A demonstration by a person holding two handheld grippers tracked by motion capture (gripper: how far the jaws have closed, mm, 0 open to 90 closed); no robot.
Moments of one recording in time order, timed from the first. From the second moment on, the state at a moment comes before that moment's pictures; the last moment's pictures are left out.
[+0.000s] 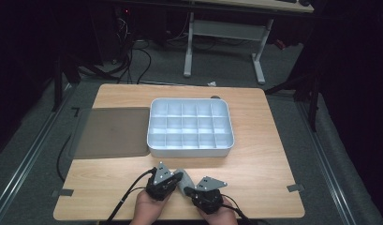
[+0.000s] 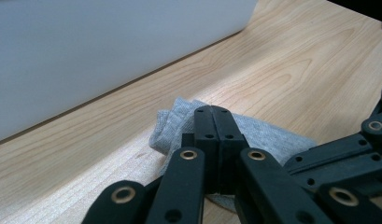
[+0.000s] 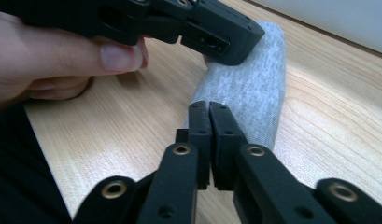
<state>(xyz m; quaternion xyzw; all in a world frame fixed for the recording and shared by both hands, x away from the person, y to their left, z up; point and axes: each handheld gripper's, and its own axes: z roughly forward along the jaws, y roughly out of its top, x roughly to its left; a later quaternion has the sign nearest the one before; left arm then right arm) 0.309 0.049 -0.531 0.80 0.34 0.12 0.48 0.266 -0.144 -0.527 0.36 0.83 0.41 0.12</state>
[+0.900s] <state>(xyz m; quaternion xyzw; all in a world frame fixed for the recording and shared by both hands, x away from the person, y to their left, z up) 0.307 0.050 -0.531 0.80 0.34 0.12 0.48 0.299 -0.160 -0.515 0.43 0.80 0.42 0.05</state>
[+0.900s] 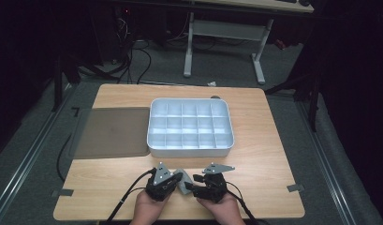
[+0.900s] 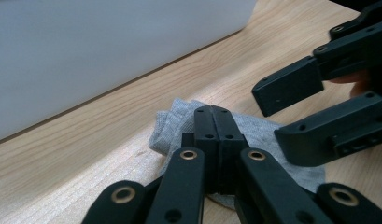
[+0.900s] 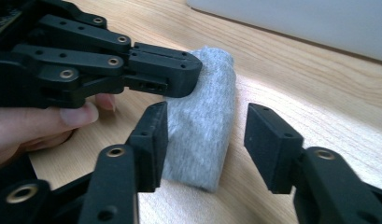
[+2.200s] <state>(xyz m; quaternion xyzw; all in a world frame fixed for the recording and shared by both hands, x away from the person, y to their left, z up) 0.305 0.091 -0.509 0.77 0.36 0.11 0.52 0.308 -0.138 -0.520 0.42 0.83 0.37 0.02</state>
